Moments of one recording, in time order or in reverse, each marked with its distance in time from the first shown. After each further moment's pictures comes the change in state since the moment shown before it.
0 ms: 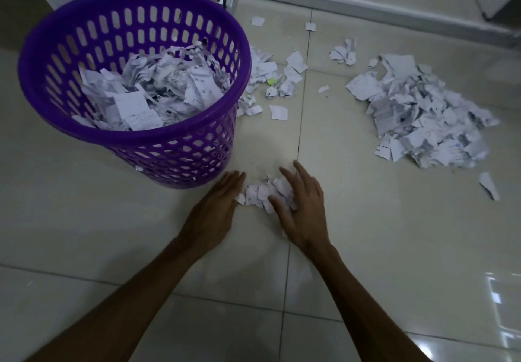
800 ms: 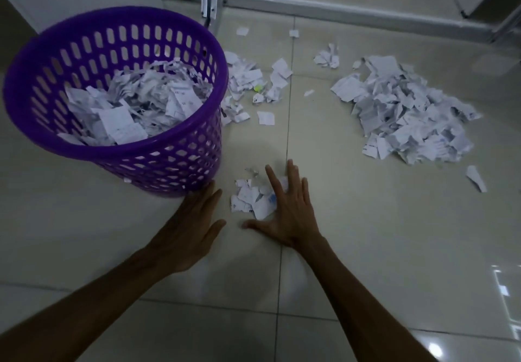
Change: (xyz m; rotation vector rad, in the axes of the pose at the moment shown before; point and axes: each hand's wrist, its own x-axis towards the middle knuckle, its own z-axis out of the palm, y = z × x) left_hand -0.029 0.001 -0.034 0.220 -0.207 0.008; right_hand 0.009 0.001 -0.006 -0.203 -0.271 0.058
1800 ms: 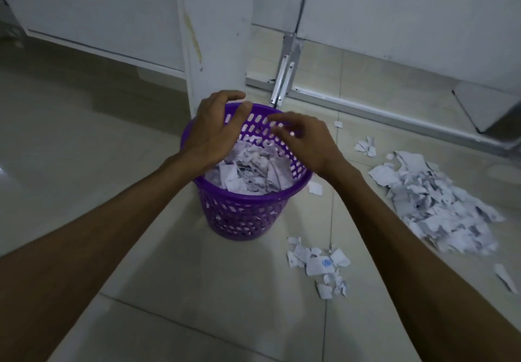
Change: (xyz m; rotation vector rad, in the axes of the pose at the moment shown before) left_hand 0.016 -0.052 -0.257 -0.596 0.846 -0.112; right_hand 0.154 -0.233 -0.167 0.196 0.134 -0.352
